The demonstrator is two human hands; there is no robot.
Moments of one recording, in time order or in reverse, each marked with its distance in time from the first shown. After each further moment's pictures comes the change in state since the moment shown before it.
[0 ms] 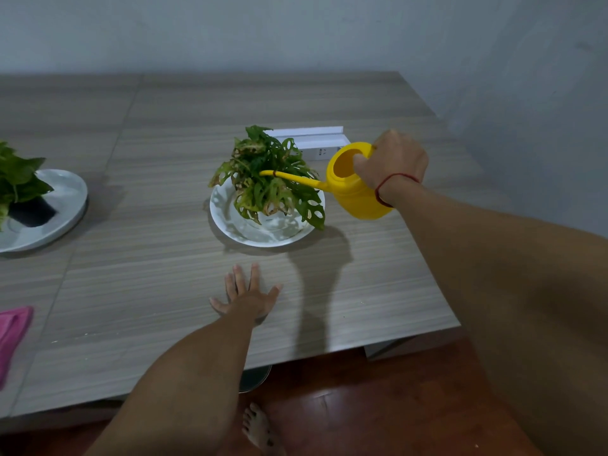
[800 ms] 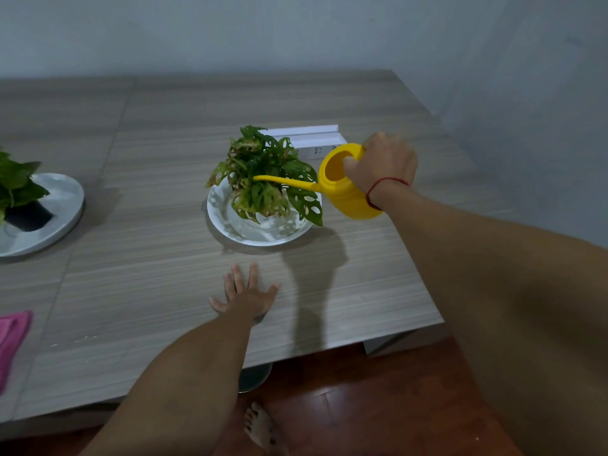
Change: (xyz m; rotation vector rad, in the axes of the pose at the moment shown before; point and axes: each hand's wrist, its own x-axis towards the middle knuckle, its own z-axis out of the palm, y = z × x) left_hand 0.001 -0.002 -0.001 -0.003 -0.024 0.001; right_hand -0.013 -0.005 0.000 -0.043 0.010 -0.043
